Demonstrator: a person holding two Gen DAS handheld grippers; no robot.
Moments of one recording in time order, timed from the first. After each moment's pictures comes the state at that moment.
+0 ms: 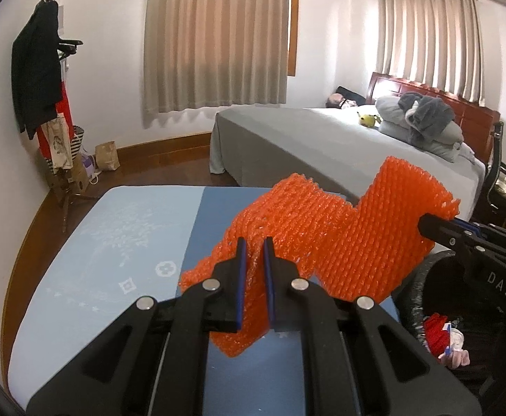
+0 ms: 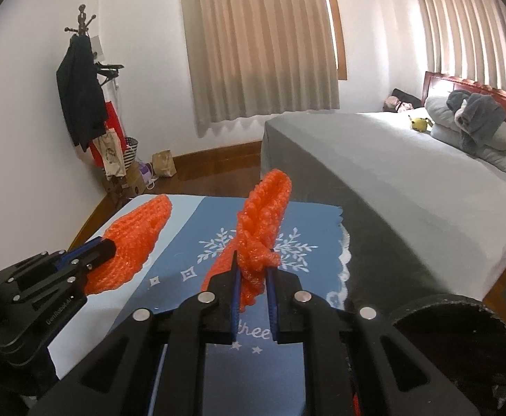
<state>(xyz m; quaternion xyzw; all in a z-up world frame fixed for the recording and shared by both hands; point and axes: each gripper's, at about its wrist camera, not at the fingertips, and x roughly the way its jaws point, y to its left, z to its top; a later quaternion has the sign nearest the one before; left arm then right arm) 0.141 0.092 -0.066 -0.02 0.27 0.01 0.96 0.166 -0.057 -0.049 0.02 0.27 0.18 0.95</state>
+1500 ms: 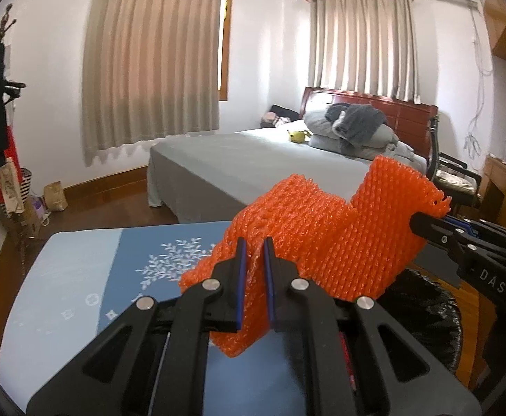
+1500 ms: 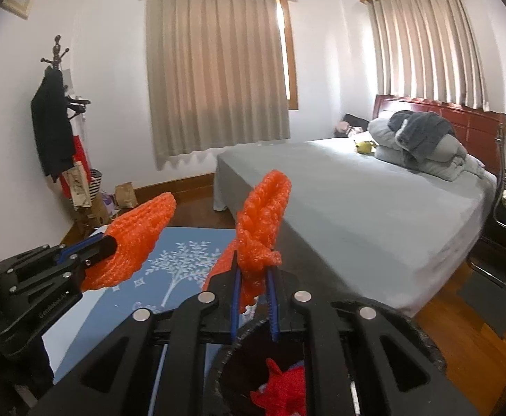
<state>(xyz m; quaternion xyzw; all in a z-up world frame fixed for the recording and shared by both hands) 0.093 -0.032 -0.027 0.01 0.21 -0.11 0.97 0.089 -0.164 -0.004 0.03 0.21 0.08 0.97</state>
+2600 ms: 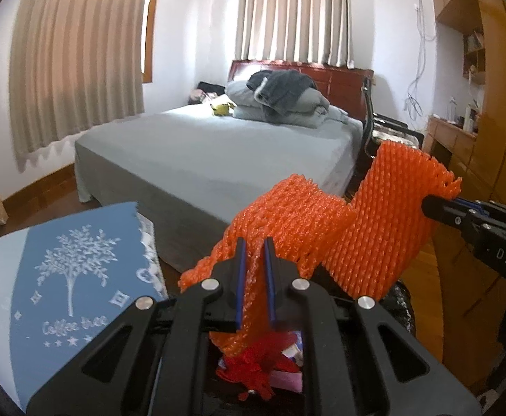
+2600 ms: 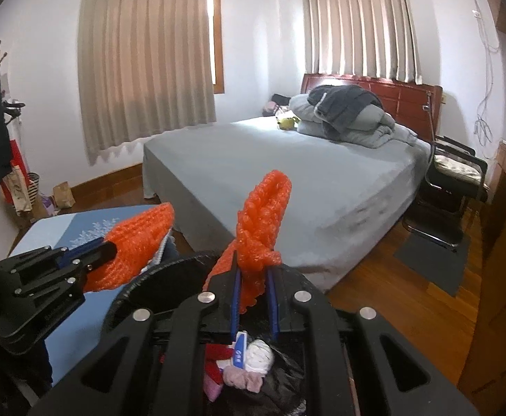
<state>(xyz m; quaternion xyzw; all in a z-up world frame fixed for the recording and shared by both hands) 0.099 -0.166 -0.084 0.04 0.26 -0.25 0.93 0.042 -0.285 -0.038 0.05 0.26 -0.06 0.96</state>
